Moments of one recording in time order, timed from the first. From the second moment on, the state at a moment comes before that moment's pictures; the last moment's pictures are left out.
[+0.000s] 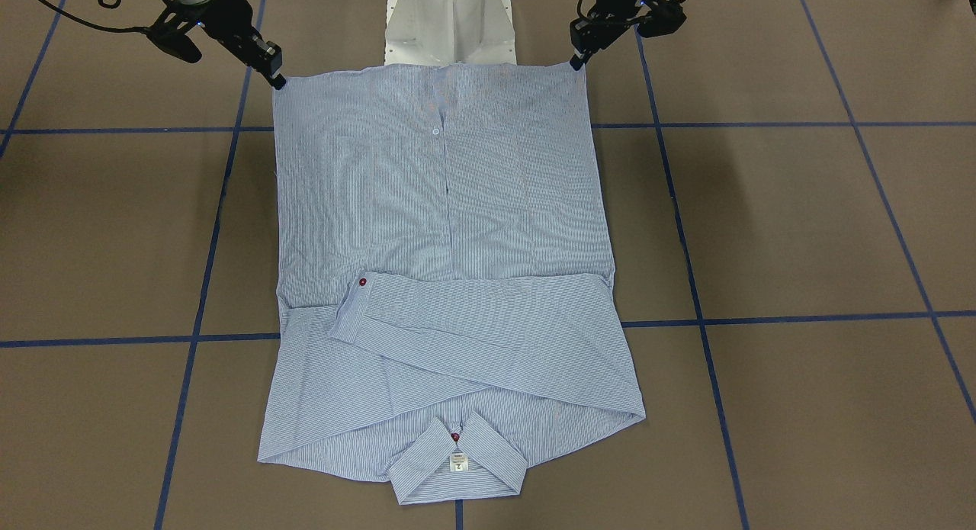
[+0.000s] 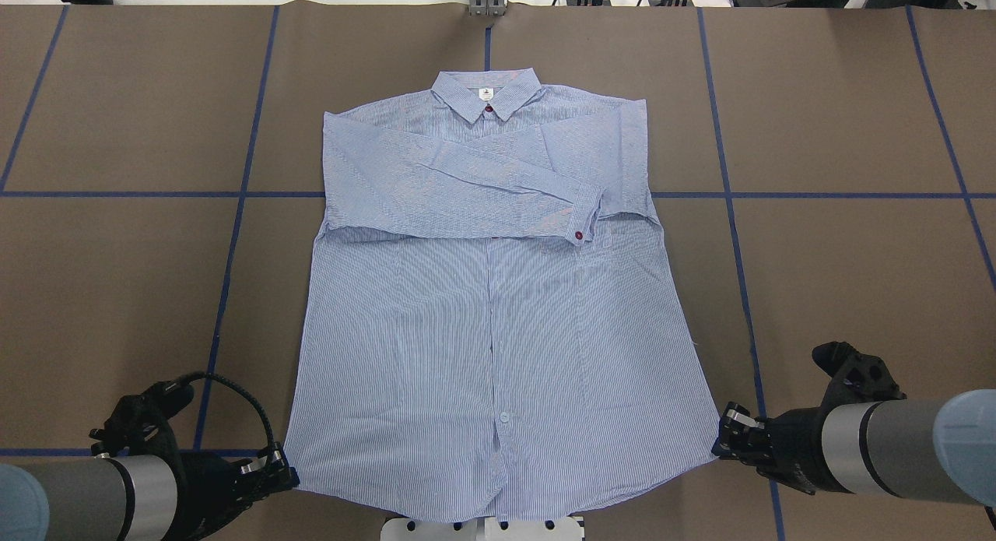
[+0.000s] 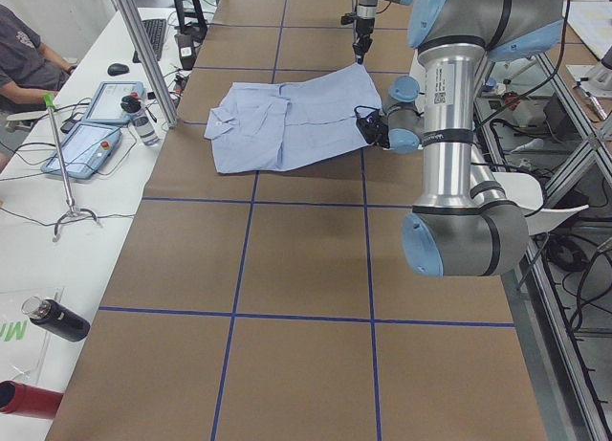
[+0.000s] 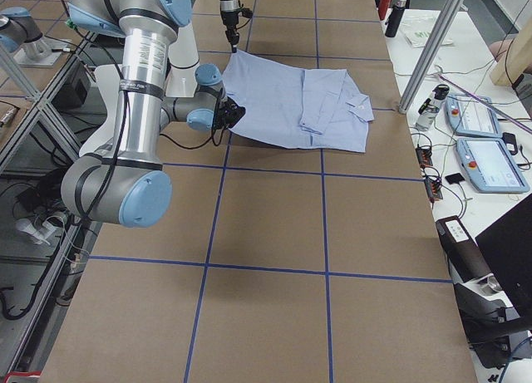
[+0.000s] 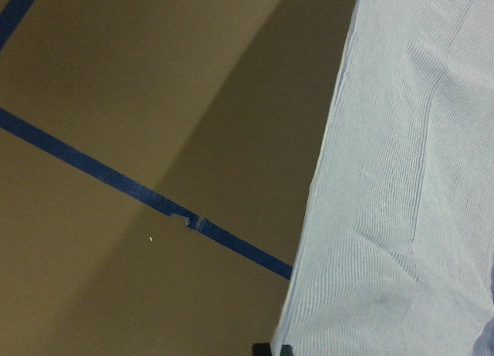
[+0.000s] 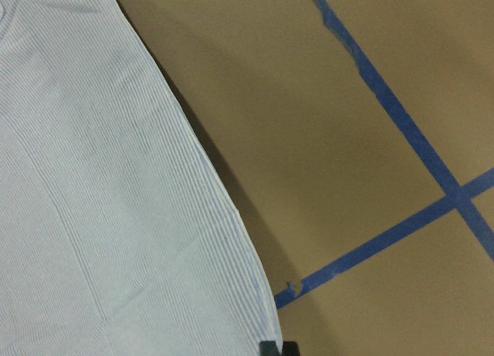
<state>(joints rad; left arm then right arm) -0.09 -1.47 -2.31 -2.06 -1.56 -2.05 0.23 -1.80 2.30 -1.04 1.73 2.08</state>
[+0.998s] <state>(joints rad) -0.50 -1.70 -2.21 -2.01 -1.82 -1.86 0.68 -1.48 2.14 -1.25 2.09 1.94</state>
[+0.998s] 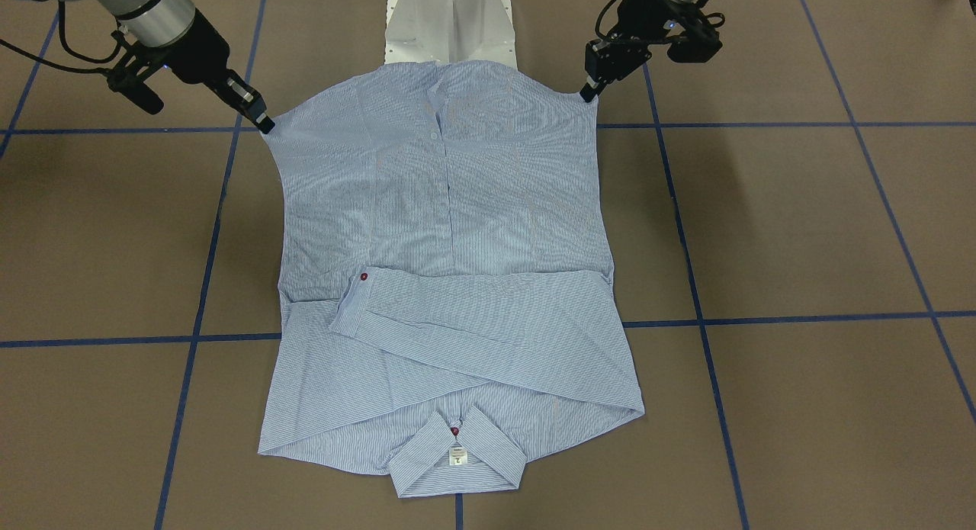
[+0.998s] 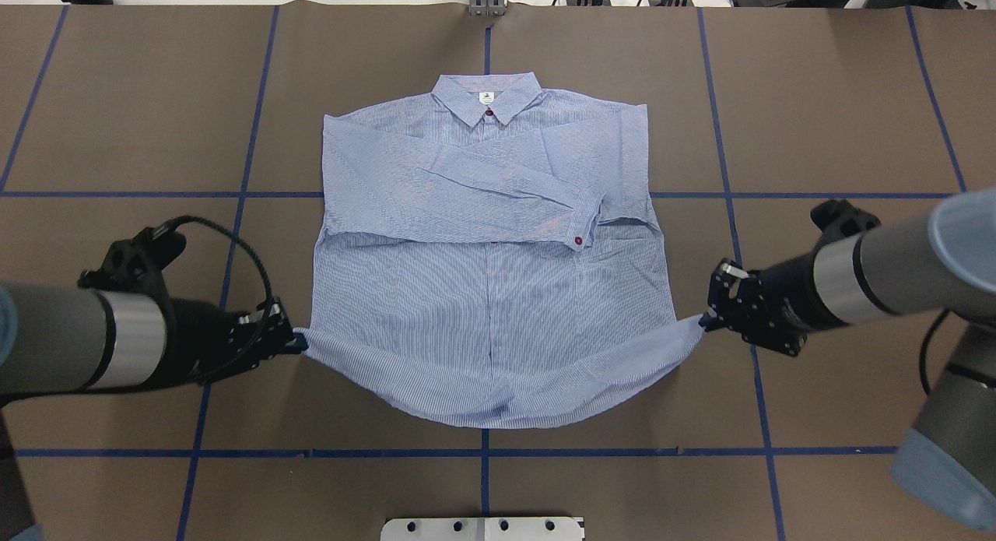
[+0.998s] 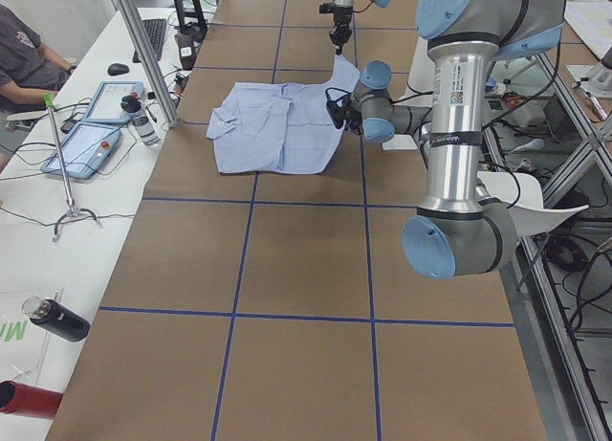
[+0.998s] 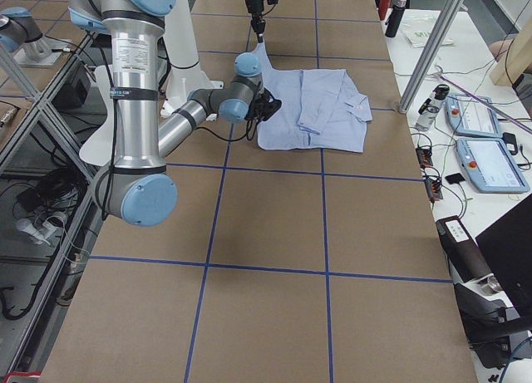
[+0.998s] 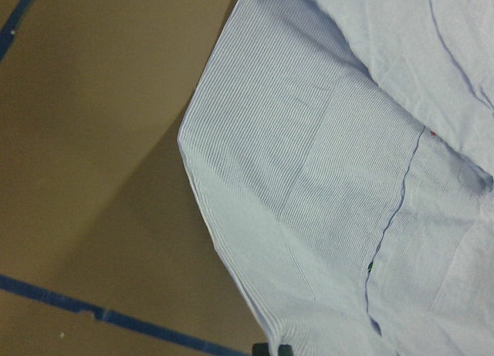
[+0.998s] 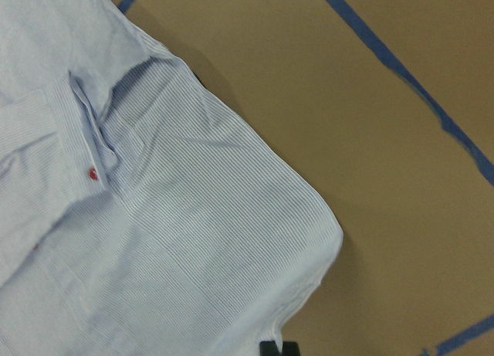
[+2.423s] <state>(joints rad) -0.85 -2.09 -1.56 -2.09 -1.90 -1.58 0.95 -0.82 1.30 -1.45 2.12 1.49</state>
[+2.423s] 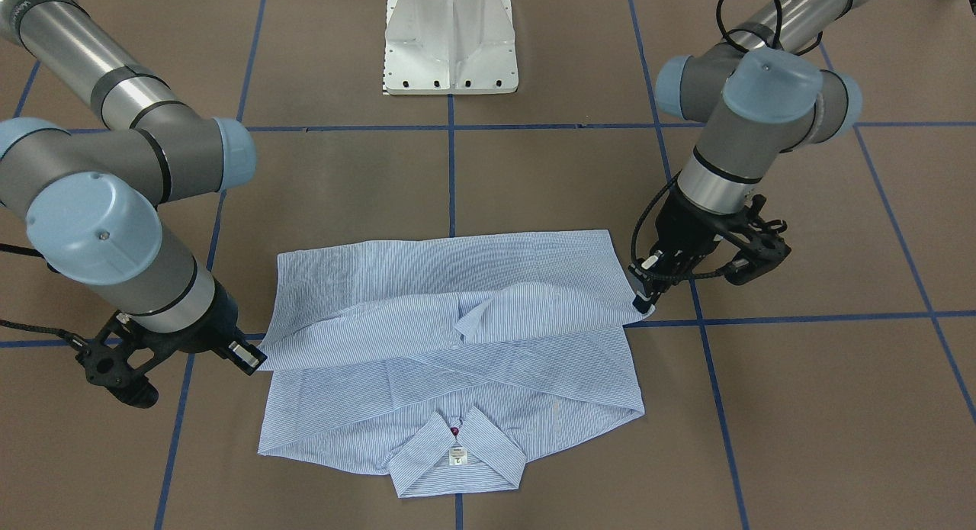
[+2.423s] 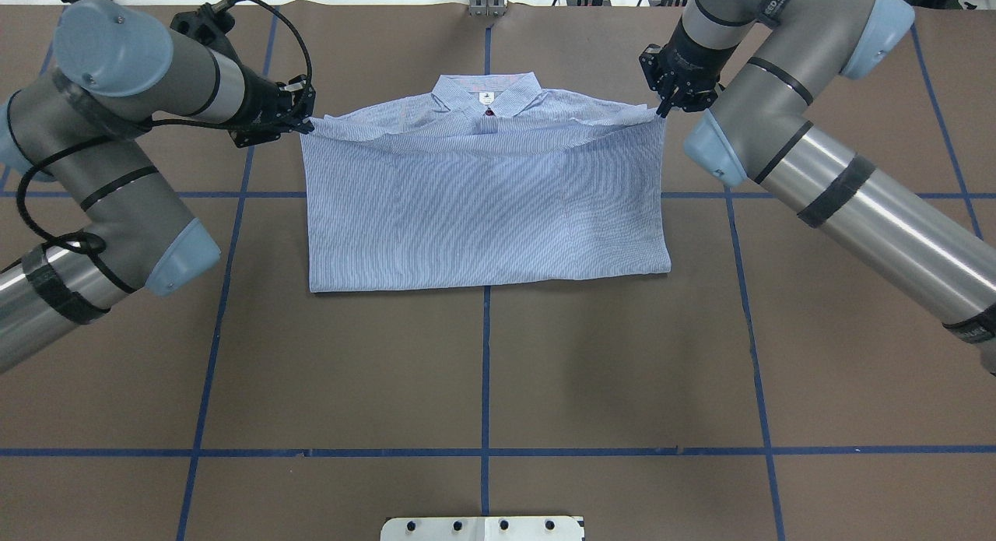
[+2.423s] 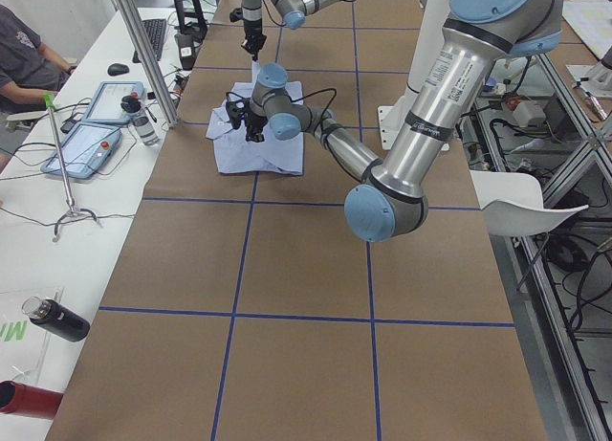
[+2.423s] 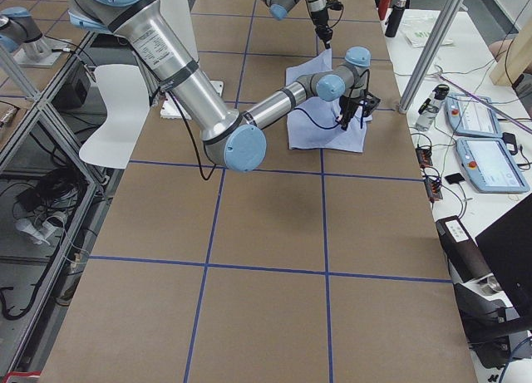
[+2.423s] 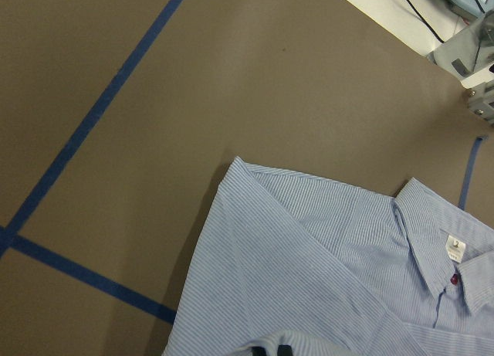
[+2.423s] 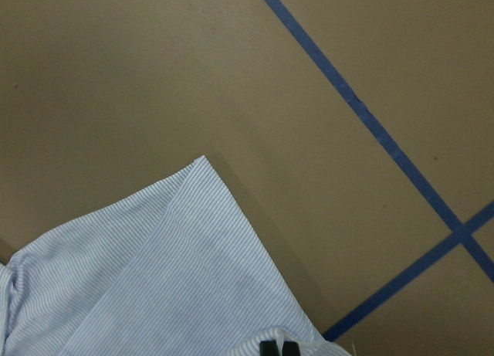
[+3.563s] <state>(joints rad) -0.94 -2.20 -1.25 -2.31 -1.90 -1.50 0.94 -0.74 1.14 -1.30 2.11 1.49</state>
